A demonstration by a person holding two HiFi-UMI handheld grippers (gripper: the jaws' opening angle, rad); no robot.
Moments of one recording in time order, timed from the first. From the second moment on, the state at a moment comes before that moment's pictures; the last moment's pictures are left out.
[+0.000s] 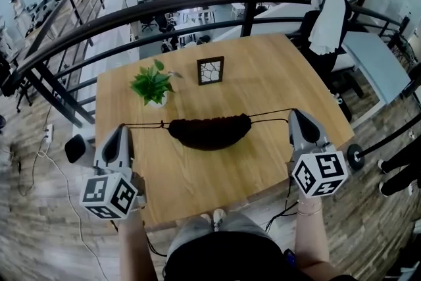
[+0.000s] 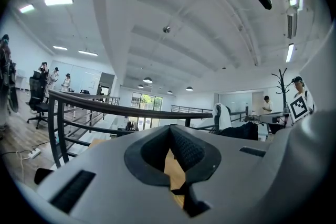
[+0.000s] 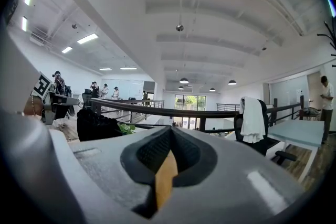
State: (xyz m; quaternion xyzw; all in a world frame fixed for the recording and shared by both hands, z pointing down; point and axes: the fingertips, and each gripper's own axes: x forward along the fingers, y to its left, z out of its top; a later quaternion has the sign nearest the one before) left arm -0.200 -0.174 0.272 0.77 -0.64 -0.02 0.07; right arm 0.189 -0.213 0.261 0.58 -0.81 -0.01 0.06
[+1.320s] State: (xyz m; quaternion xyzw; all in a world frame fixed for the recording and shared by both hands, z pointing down) left arm -0.229 -0.161 0.267 0.74 -0.67 -0.04 0.06; right arm 0.225 -0.205 0.261 0.62 -0.78 0.00 0.05
